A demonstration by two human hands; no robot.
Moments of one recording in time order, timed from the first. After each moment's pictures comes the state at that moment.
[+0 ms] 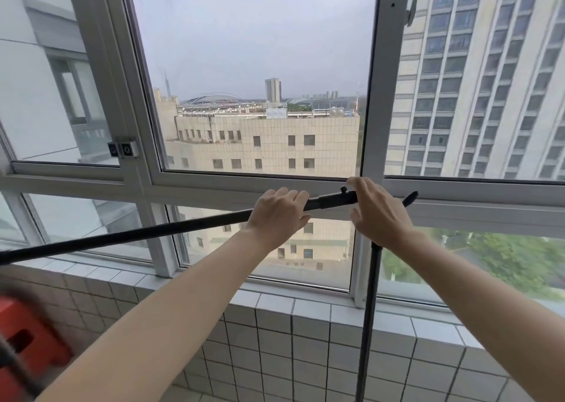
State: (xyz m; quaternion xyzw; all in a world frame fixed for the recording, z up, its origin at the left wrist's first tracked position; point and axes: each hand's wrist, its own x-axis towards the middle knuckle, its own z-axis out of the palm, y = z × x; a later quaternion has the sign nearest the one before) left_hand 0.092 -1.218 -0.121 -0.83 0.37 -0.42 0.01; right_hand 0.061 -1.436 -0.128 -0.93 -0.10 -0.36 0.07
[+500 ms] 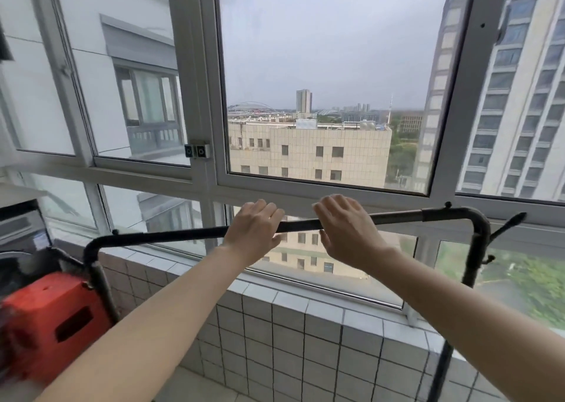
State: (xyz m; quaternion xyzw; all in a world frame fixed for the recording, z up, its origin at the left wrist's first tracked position) left_hand 0.080 -1.003 -0.134 -0.89 0.28 -0.36 0.06; right_hand 0.049 -1.214 -0.120 -0.91 -0.23 -0.34 -0.09
